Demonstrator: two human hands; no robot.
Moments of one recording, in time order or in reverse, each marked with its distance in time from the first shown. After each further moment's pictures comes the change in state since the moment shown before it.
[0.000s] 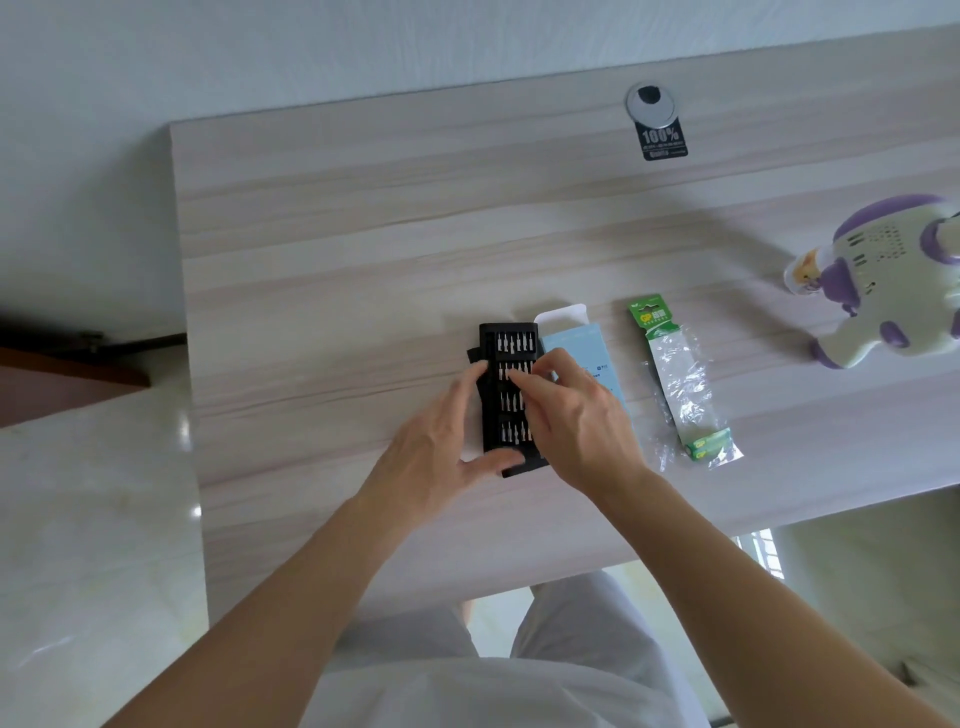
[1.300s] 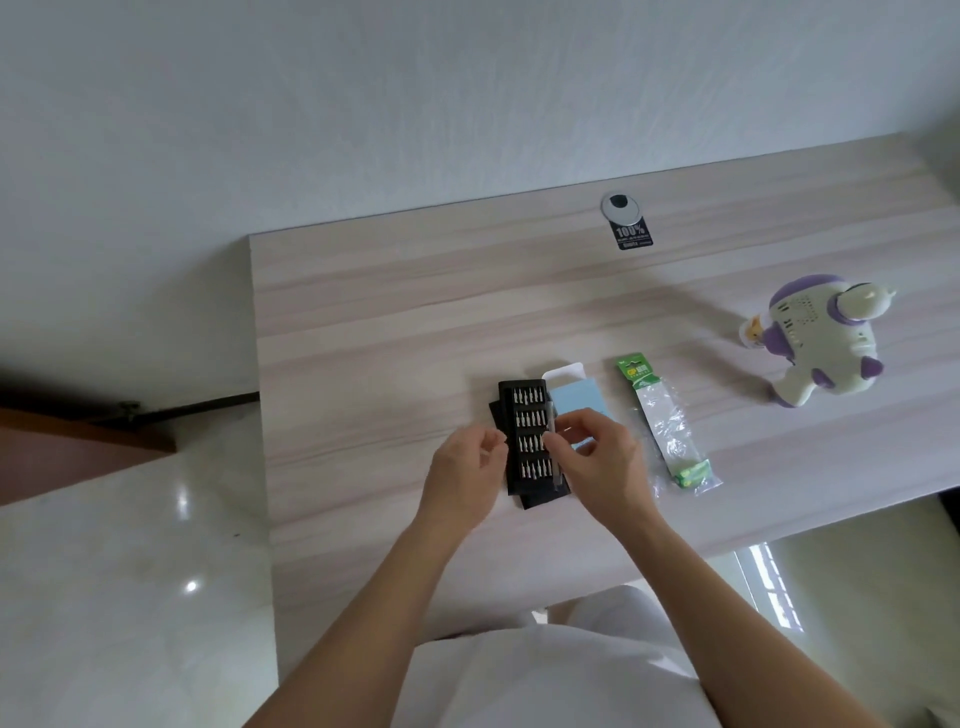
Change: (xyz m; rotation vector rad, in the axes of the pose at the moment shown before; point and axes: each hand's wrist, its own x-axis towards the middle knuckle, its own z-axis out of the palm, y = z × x) left_hand -0.002 0.033 -0.024 -0.218 0.152 -0.231; right_hand -0.006 -0.053 -0.055 0.448 0.005 0.629
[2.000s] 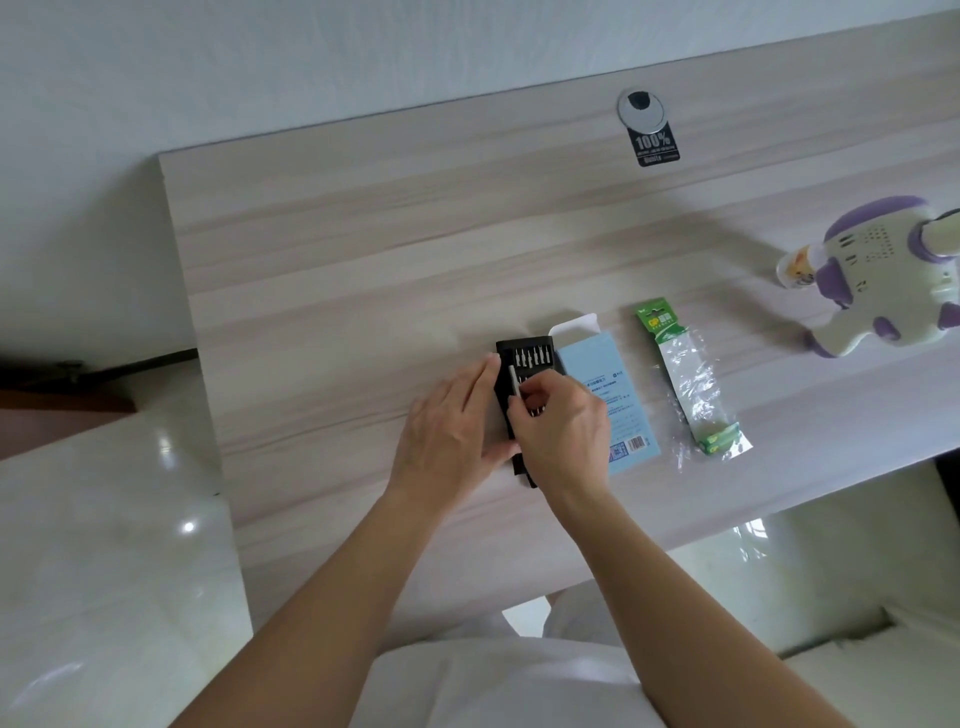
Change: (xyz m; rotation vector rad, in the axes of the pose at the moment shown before) left_hand 0.041 -0.048 0.006 0.548 0.078 0.482; right_hand 0.028 0.008 0.077 -0.275 0.146 0.042
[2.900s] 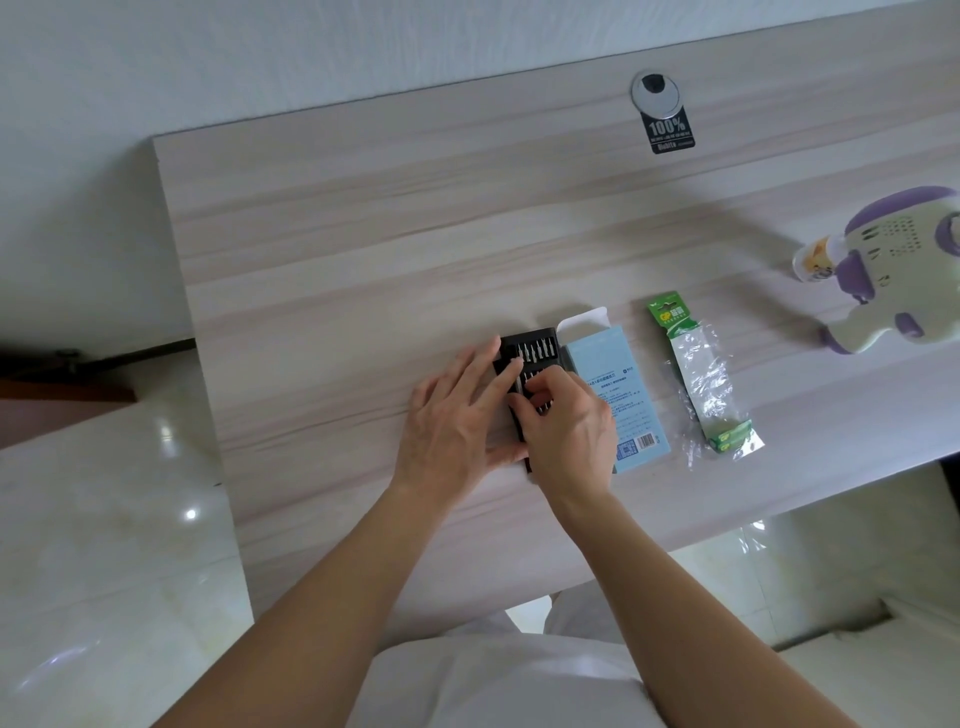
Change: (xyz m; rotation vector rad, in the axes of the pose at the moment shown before) left_hand 0.002 -0.013 0.009 0.107 -0.011 0.058; right_hand -0.003 0.006 0.008 -0.005 0.056 -0.072
